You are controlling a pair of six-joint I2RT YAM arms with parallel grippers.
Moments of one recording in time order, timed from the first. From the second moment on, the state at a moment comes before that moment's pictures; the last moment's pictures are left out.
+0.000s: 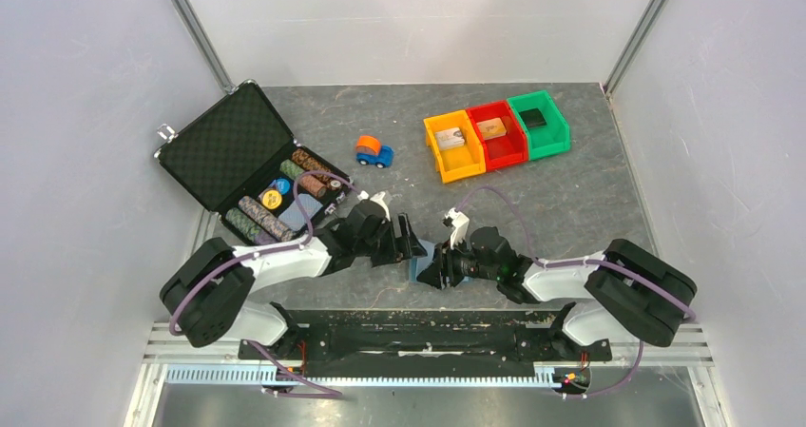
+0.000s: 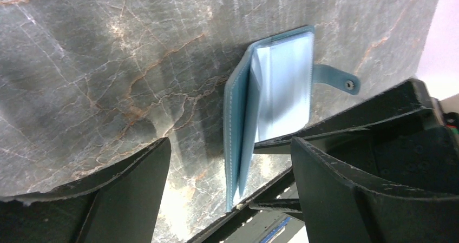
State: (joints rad) left arm -0.79 1.37 0.56 0.06 0.16 -0.92; right arm 0.87 1.40 0.29 0.65 -0.31 0.53
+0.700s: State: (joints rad) left arm -0.79 1.44 0.53 0.19 0.22 -0.87; right arm 0.86 1.08 0.31 0.32 -0.14 0.54
